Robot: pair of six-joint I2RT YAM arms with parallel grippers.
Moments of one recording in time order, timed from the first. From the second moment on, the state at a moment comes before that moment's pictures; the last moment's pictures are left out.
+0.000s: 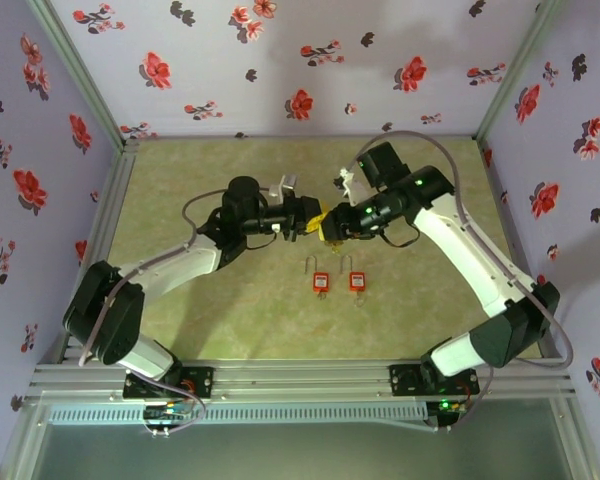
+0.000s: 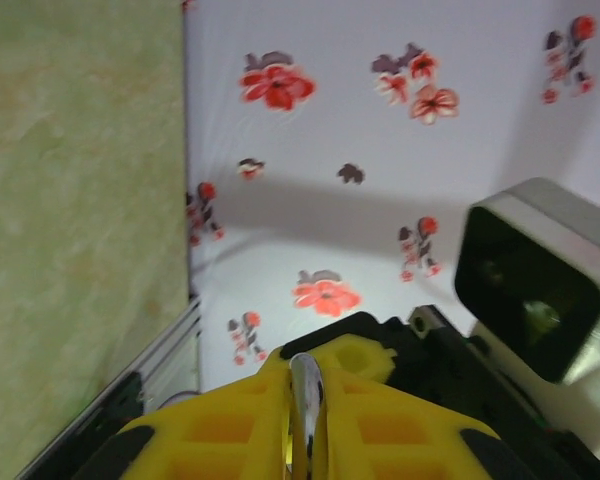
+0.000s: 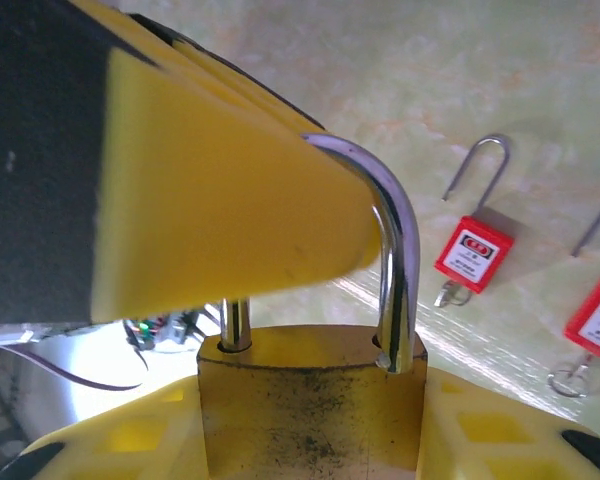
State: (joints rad) left arm -0.70 1.52 1.00 0.34 0.73 -1.45; right arm 0.58 1.48 1.57 -1.20 -0.51 0.31
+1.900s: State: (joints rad) left arm -0.46 1.29 1.10 -0.47 0.63 -1.29; right arm 0.95 1.56 1.69 -1.21 0.28 0.02
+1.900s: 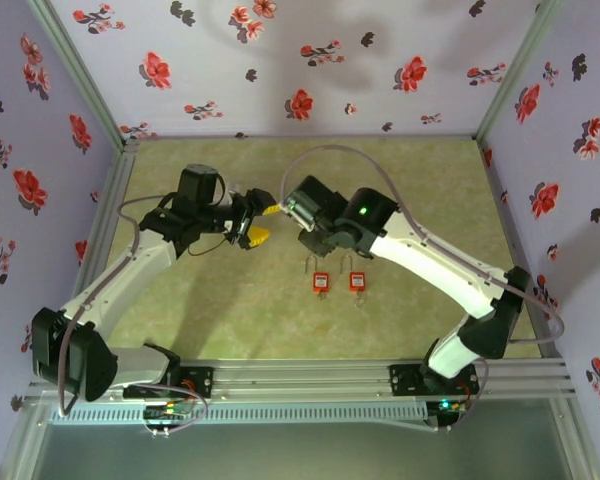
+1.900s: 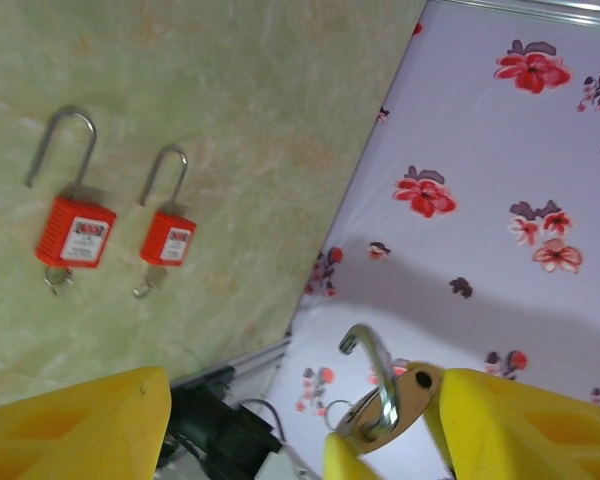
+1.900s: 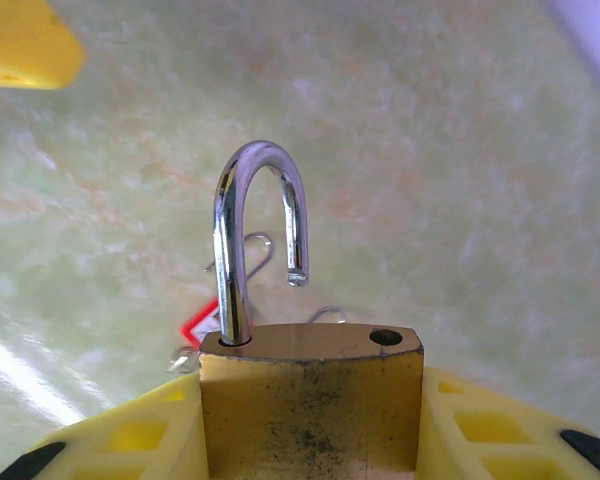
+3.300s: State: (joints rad) left arm -0.46 1.36 1.22 -0.59 0.48 -0.86; right arm 0.09 1.51 0.77 -0.63 -0.64 0.53
